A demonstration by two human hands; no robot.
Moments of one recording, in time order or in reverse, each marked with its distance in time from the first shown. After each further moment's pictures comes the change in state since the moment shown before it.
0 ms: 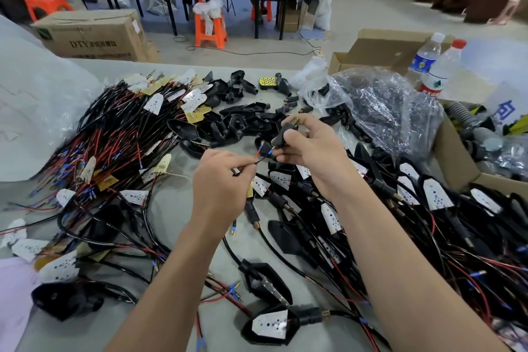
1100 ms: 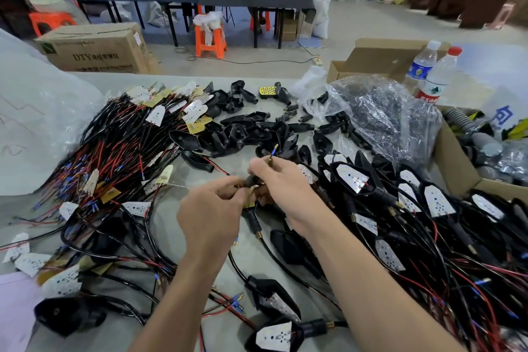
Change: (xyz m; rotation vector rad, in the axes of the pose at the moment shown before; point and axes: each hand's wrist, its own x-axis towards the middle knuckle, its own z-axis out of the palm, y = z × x) left_hand -0.024 0.007 -0.008 -0.120 0.063 -0.385; right_hand -0.020 0.029 0.044 -0.054 -0.078 0.168
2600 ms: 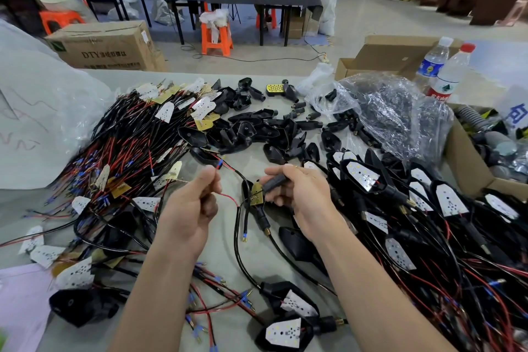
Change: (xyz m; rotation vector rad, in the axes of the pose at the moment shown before) left_hand 0.028 -0.023 -0.039 -0.817 -0.246 -0.428; right_hand 0.003 0.024 -0.008 0.276 0.155 0.066
